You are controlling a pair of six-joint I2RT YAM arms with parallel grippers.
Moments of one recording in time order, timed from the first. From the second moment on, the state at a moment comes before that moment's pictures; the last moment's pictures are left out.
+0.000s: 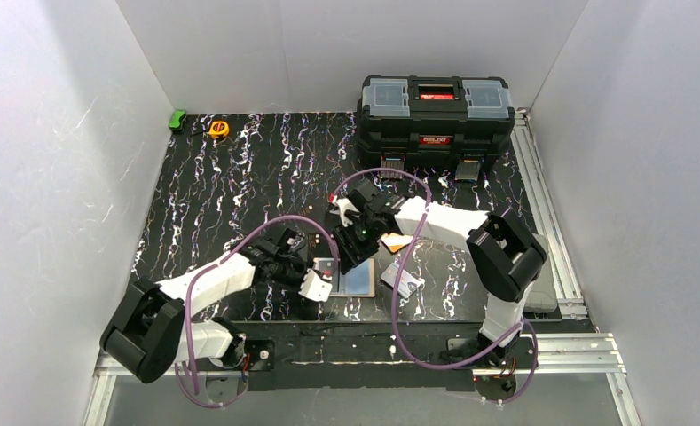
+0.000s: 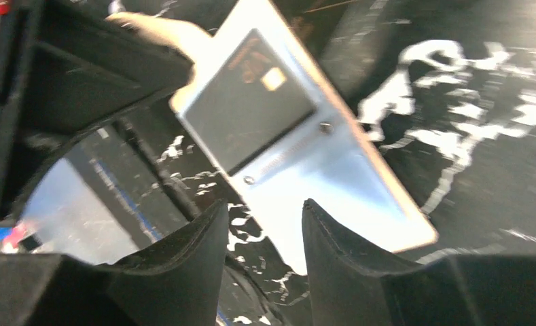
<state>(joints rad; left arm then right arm) -0.58 1.23 0.53 -0.46 0.56 1.39 0.85 1.82 1.21 -0.50 -0.54 0.23</state>
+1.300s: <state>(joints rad) -0.71 1.34 0.89 -0.44 0.61 1.10 0.48 1.33 0.71 -0.41 -0.43 0.45</state>
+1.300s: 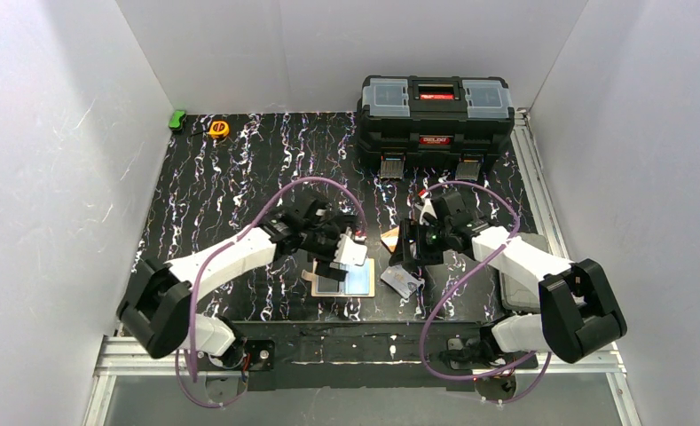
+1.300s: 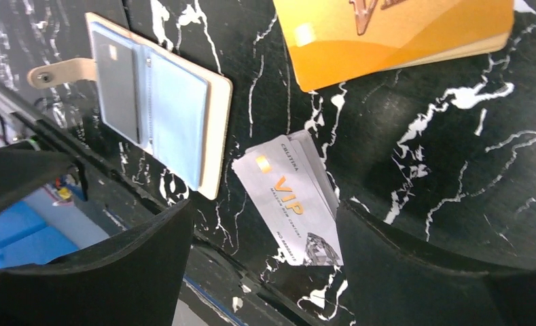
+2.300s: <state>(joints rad) -0.90 1.68 0.83 0.21 0.53 0.84 0.33 1.30 0.43 0.00 -0.65 0.58</state>
